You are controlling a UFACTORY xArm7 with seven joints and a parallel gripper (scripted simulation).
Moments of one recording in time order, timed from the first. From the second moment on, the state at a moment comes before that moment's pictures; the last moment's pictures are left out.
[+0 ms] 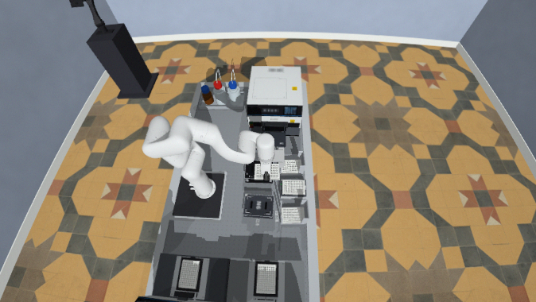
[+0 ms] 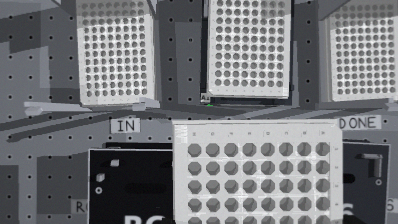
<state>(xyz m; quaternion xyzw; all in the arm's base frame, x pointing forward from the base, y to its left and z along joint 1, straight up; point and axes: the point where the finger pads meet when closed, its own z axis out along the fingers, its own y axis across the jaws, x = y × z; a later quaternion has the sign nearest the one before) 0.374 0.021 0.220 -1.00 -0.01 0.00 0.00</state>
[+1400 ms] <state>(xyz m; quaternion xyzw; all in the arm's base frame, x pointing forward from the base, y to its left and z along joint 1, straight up) 0.388 -0.086 0.219 -1.00 -0.01 0.00 0.00</state>
